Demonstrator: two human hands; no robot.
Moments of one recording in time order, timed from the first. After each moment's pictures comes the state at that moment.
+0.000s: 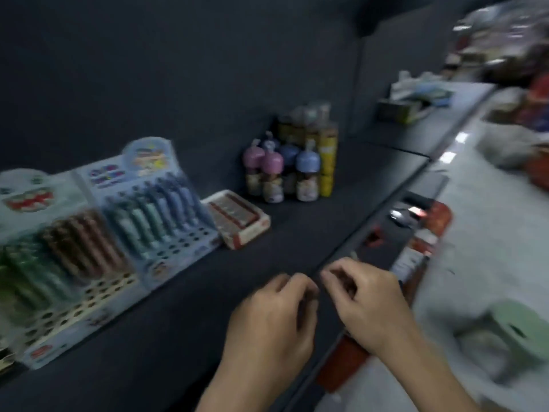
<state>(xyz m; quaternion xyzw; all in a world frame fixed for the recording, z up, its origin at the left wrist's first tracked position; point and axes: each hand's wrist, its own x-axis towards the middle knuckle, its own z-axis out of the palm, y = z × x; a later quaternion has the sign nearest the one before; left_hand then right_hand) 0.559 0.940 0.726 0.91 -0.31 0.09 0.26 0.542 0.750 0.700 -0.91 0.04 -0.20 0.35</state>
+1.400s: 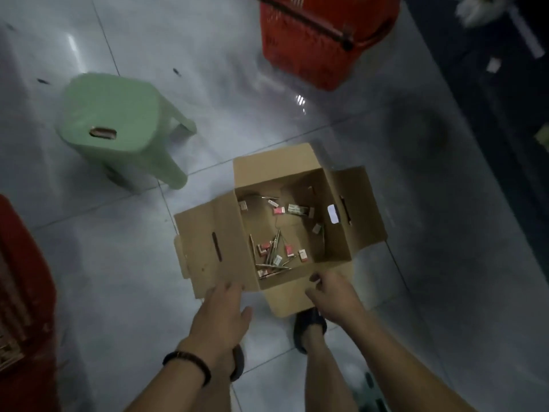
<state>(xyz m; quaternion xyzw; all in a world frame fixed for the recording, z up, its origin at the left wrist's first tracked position) 0.208 0.109 0.030 0.69 -0.53 -0.49 -0.09 -0.036 0.047 0.020 -0.51 0.70 0.18 0.46</state>
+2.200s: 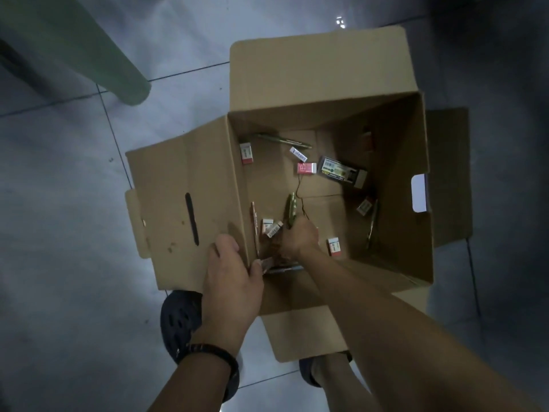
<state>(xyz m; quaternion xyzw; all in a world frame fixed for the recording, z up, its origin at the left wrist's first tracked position) 0.156 0.072 -0.254 0.83 -0.32 -0.45 0.09 0.032 -0.013 -0.392 -0.44 0.74 0.14 0.49</state>
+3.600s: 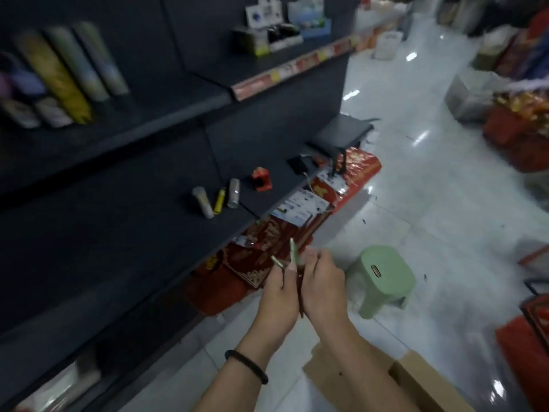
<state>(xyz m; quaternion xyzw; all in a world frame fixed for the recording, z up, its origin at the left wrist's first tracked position) 0.299 0.298 0.562 0.75 0.06 -0.19 0.64 0.294 0.204 0.560 -0.82 0.26 -0.10 0.51</state>
